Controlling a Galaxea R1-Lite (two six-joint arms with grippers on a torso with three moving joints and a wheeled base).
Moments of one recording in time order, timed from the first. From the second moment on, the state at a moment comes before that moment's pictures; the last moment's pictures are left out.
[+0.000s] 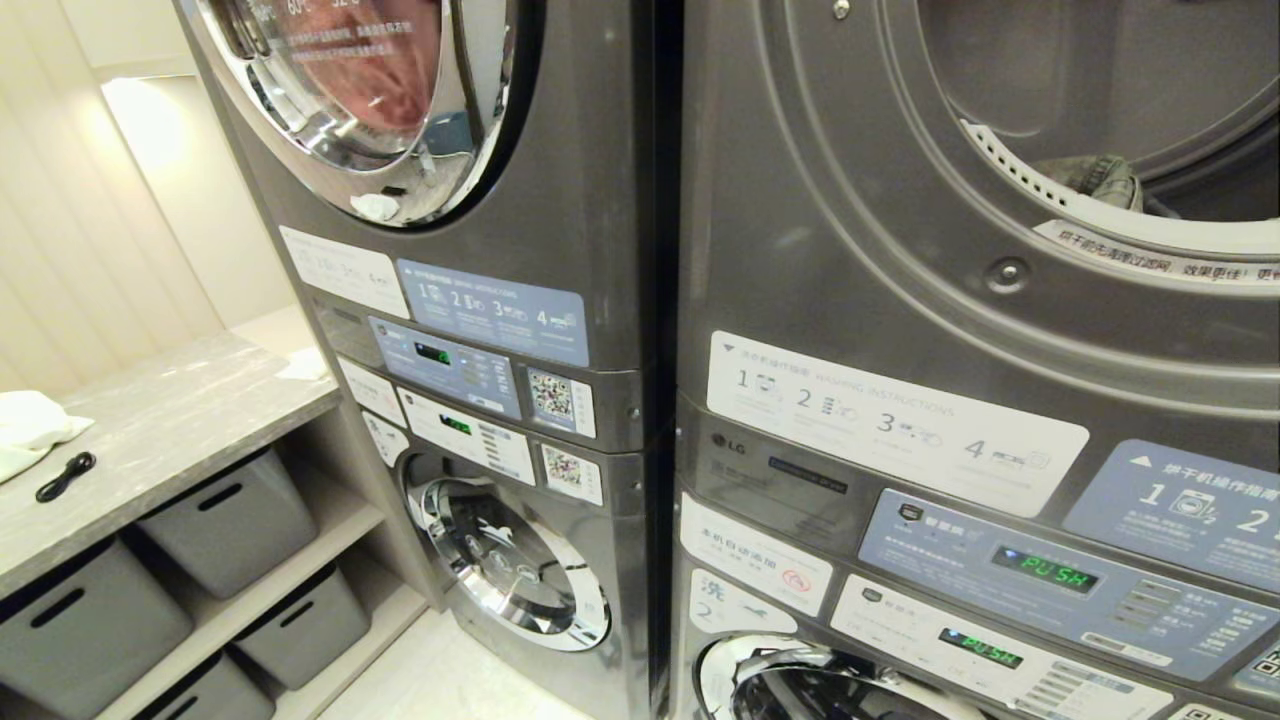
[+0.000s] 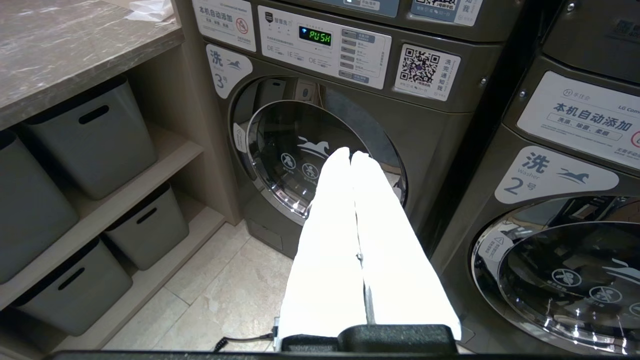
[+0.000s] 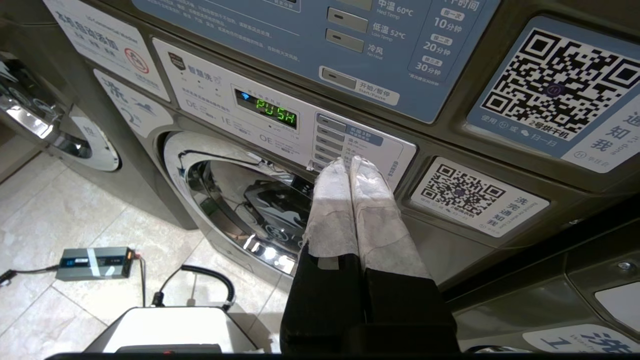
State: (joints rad) left arm 0.00 0.00 -0.03 0.06 0.00 0.00; right arm -0.08 0.28 0.00 0.00 0.01 -0.06
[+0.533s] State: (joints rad) left arm 0.00 0.00 -0.03 0.06 0.00 0.00; right arm -0.08 0.28 0.00 0.00 0.02 -0.06
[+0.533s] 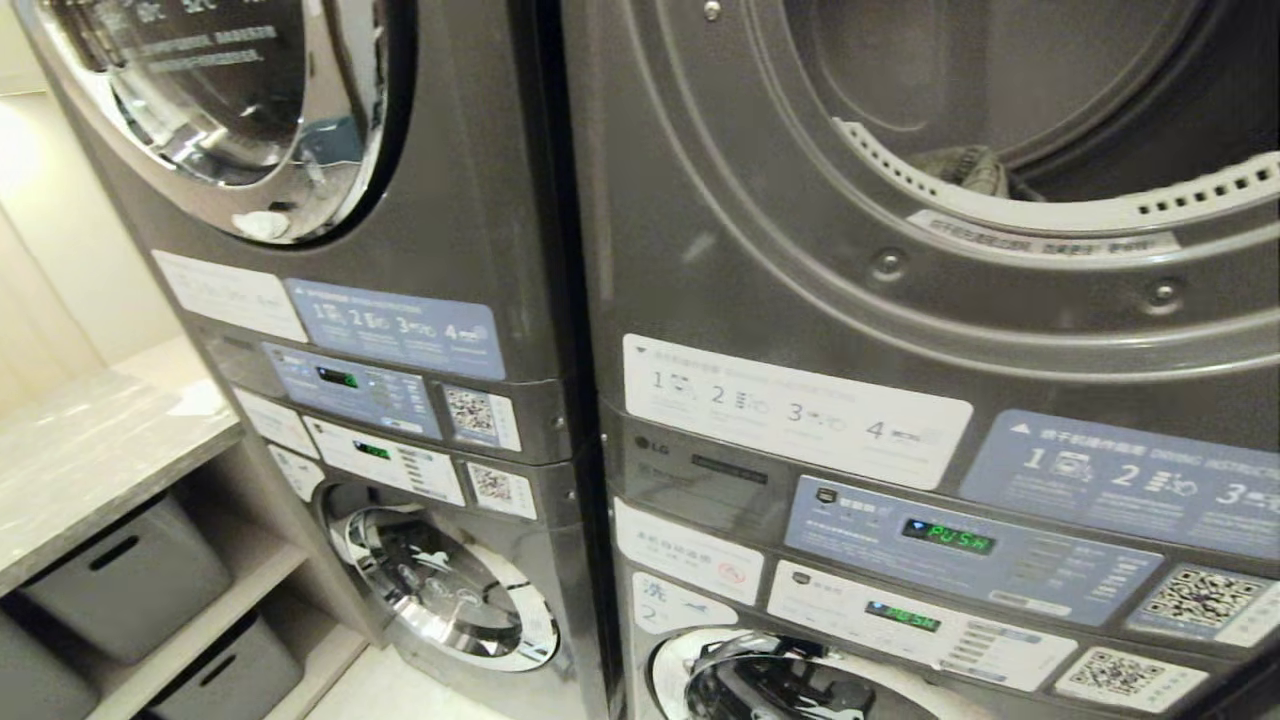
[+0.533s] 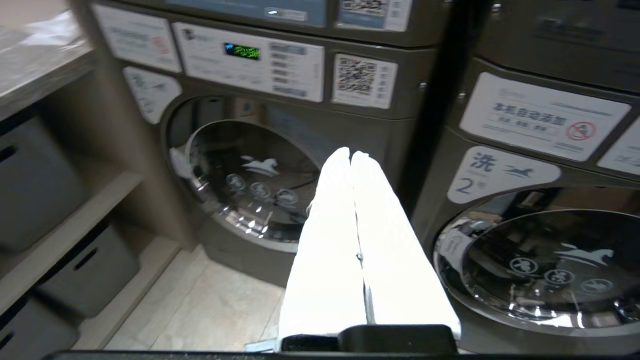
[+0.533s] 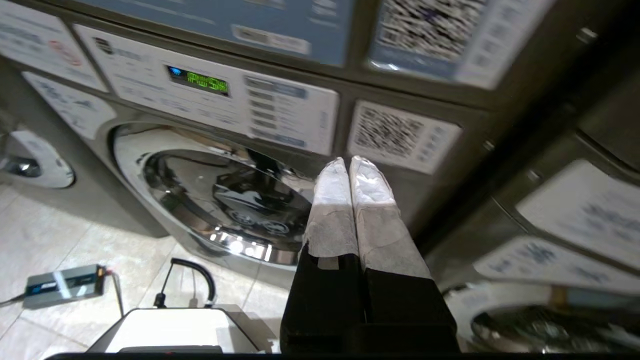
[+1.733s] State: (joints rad) left arm 0.00 0.00 -0.03 0.06 0.00 0.00; right arm -0.01 0.20 0.00 0.01 0.01 -0.04
